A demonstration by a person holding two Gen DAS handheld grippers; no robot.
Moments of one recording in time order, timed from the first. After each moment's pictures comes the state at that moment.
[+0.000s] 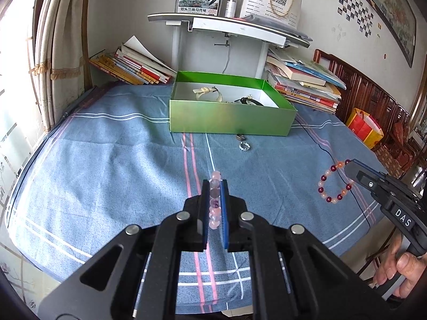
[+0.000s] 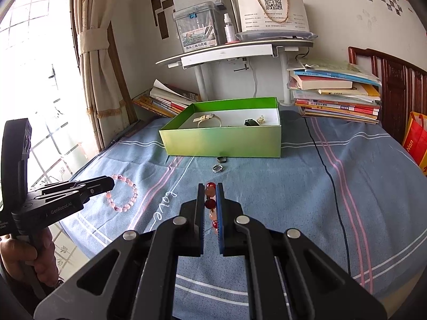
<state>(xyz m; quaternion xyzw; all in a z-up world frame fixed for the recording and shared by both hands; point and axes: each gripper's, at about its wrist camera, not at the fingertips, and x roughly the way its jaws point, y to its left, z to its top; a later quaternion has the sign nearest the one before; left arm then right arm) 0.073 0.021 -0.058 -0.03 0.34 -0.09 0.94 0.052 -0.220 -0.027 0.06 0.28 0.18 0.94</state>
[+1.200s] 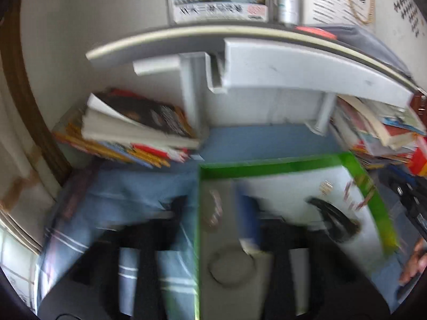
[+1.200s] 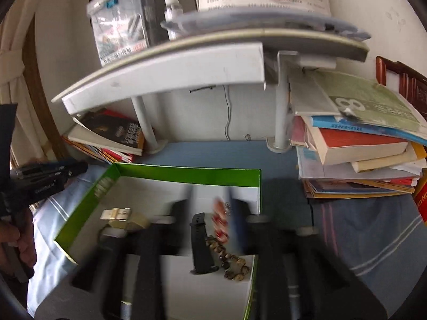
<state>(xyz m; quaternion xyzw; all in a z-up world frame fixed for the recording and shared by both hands) 0.399 0.022 -0.015 0.04 0.31 0.02 0.95 0.363 -0.236 -0.017 0.05 0.29 0.13 0.95</state>
